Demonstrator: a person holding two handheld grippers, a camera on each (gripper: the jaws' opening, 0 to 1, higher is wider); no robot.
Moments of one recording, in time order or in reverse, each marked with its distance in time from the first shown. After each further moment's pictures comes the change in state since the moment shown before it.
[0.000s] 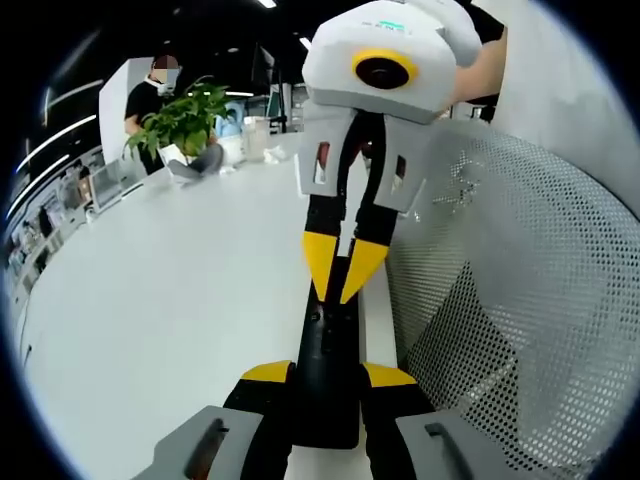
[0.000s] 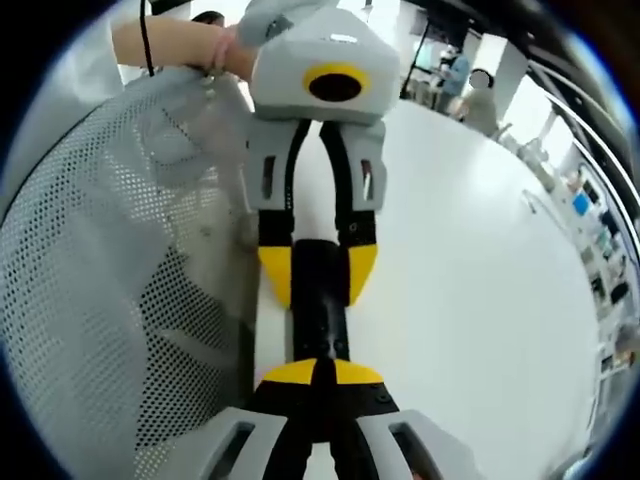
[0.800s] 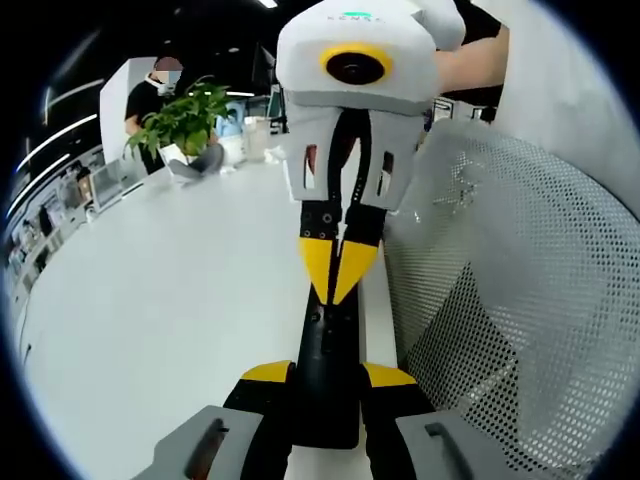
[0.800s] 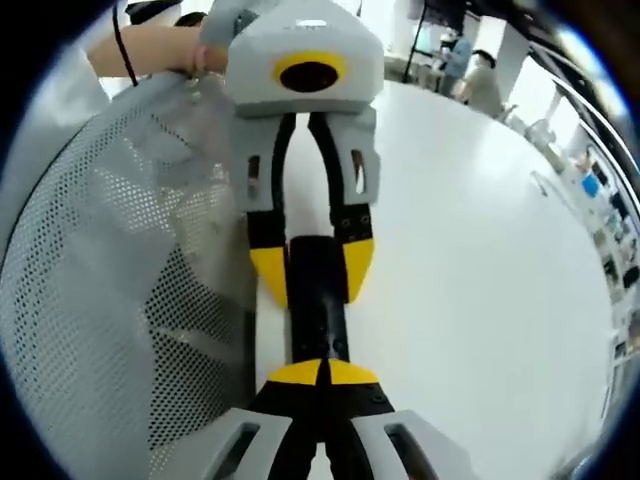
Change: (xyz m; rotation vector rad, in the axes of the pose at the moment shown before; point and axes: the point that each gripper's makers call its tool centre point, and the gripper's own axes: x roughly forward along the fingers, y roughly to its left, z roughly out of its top) left arm 0.000 0.000 0.000 -0.003 -0.002 0.000; right arm 0.001 -0.004 -0.002 0.111 0.039 0.097
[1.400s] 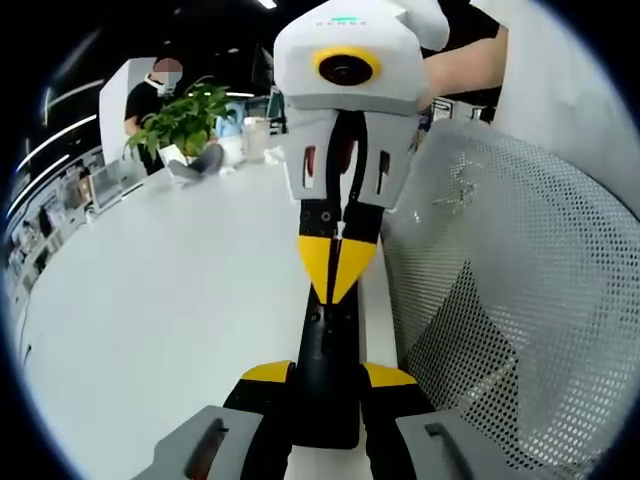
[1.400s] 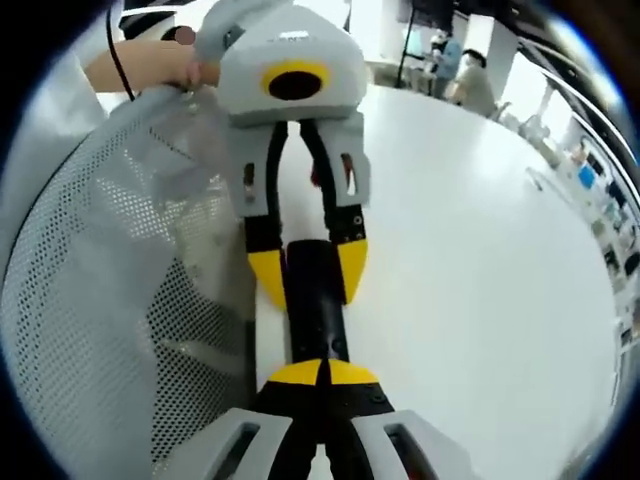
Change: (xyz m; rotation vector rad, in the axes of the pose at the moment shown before) left arm 0.000 0.000 0.000 0.005 0.000 -0.002; right arm -0.002 0.002 -0.001 0.032 -0.074 -0.016
